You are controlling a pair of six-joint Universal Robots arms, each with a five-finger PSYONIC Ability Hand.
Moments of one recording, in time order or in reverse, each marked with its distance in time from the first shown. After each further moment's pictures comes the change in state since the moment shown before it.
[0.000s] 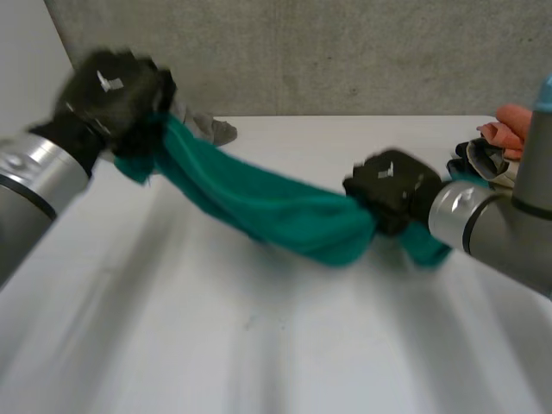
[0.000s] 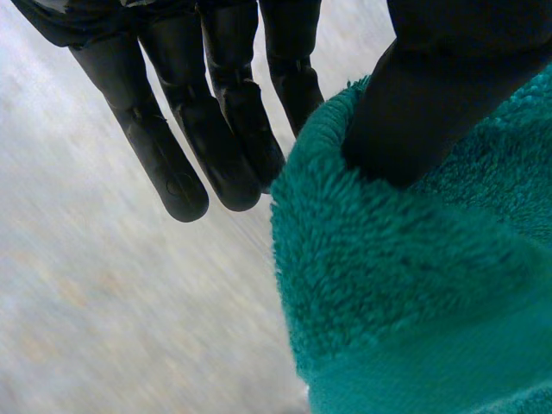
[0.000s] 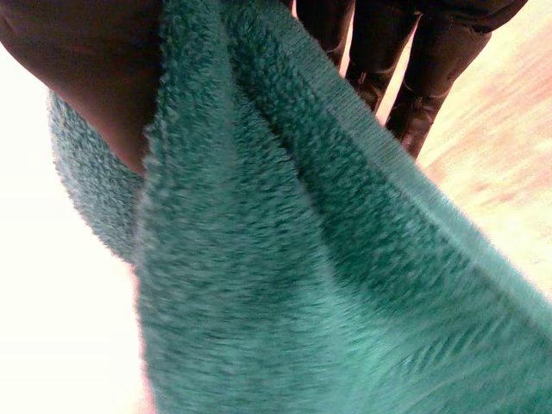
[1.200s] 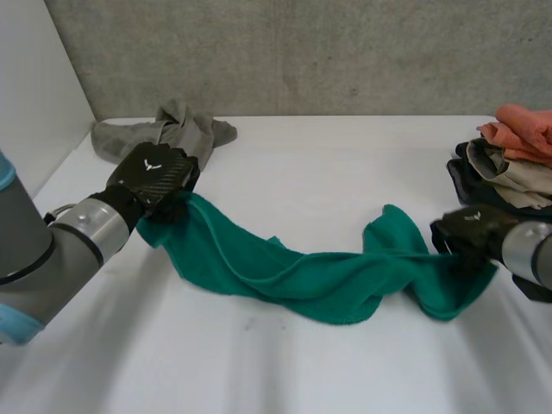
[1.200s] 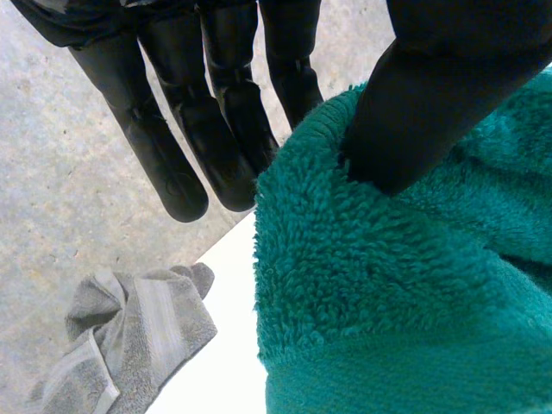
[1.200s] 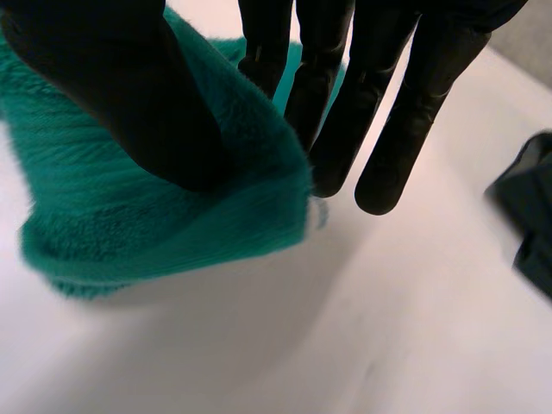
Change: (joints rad) left arm -0.013 -0.215 -0.075 -0.003 -0.008 0.025; right arm -0.302 -0.003 0.233 0.083 0.090 0.055; left_hand 0.000 0.000 0.000 0.000 0.000; right_hand -0.014 -0.049 -0.062 -0.061 -0.037
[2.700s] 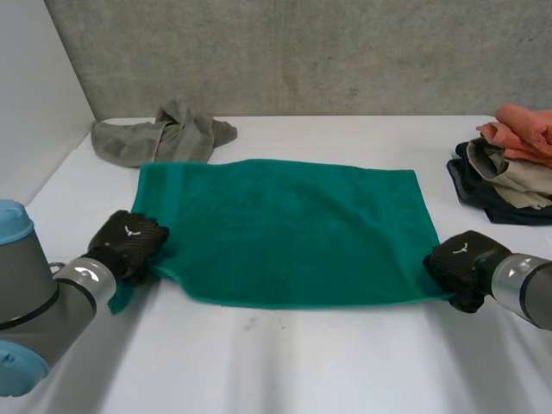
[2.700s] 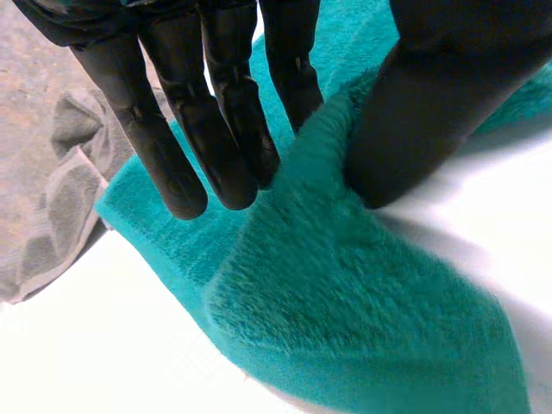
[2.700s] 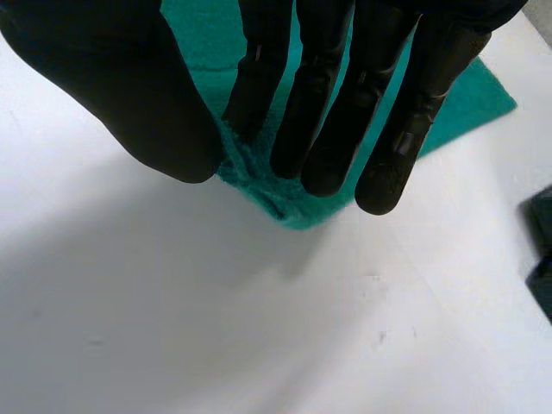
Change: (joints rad) left arm 0.076 -0.107 -0.175 0.022 -0.158 0.258; right arm 0.079 -0.029 0.107 -0.046 0.084 -0.230; left_hand -0.149 -0.180 -0.173 -0.185 -0.119; right_hand 0.029 0.048 0.061 0.062 0.062
